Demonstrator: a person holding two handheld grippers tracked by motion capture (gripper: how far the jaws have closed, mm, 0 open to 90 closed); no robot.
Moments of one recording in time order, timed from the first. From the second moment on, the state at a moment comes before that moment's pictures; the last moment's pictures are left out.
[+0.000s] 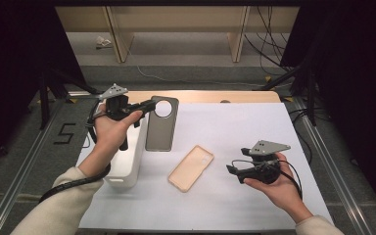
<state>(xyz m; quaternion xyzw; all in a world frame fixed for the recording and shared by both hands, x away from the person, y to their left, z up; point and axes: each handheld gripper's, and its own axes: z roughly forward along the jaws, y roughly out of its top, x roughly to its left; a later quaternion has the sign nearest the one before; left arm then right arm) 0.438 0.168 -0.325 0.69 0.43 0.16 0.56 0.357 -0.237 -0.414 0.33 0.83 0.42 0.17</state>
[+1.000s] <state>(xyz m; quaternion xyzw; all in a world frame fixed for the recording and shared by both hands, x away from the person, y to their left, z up) 0.447 0.203 -0.317 0.68 0.43 0.18 0.56 0.358 -0.238 -0.415 0.33 0.82 0.43 0.17</state>
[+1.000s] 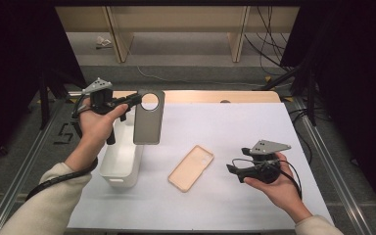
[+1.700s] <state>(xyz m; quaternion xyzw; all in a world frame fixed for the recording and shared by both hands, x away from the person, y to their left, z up) 0.459 0.230 -0.318 0.68 0.45 0.20 0.55 0.359 -0.239 -0.415 0.34 0.82 0.43 0.17</state>
